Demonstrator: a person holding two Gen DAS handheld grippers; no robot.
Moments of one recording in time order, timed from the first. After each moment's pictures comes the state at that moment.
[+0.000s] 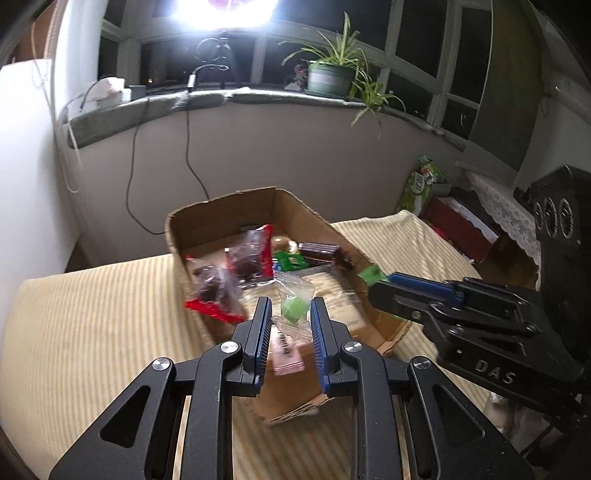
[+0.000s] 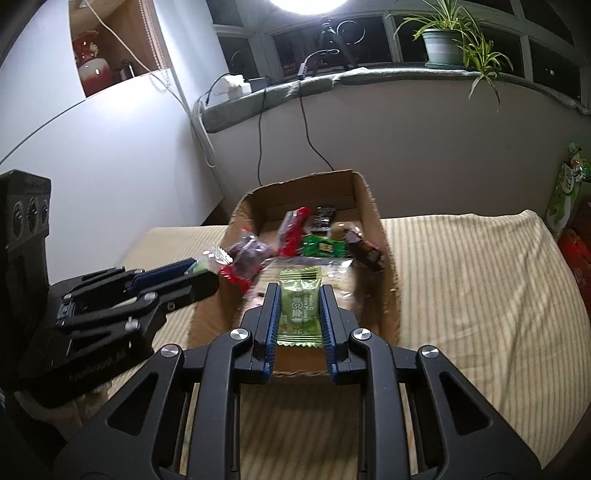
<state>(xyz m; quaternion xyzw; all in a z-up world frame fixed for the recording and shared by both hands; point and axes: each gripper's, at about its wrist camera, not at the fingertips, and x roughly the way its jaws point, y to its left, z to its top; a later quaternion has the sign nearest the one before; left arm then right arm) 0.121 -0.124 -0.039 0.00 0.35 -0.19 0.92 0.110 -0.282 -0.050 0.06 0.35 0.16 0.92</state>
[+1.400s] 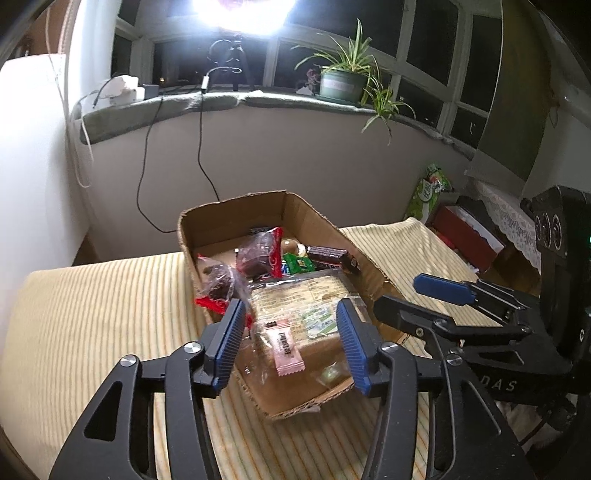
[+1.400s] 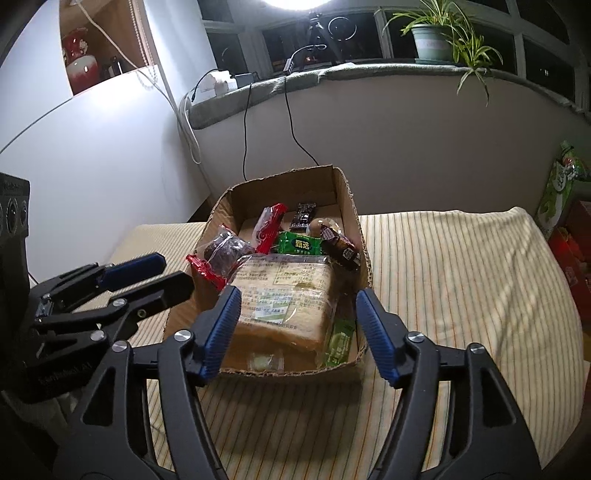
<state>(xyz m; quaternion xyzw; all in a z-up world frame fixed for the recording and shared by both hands) 0.112 -0.115 -0.033 -0.02 0.35 -0.16 0.92 0.109 -0.290 -0.054 0.05 0.36 0.14 0.92</state>
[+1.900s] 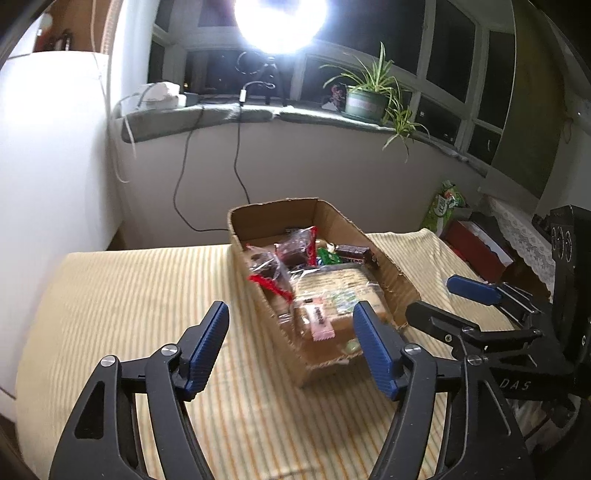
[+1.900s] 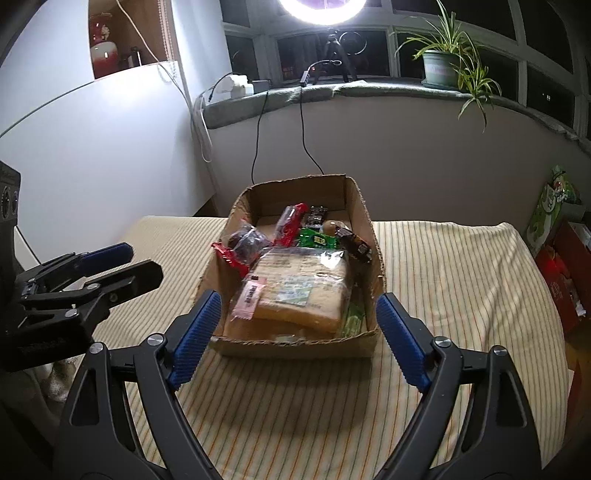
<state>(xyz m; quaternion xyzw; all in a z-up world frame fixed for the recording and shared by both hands) 0.065 -0.080 -0.020 -0.03 0.33 -0.11 0.94 0.070 -0.270 -0.037 0.01 0.34 0.14 0.93</state>
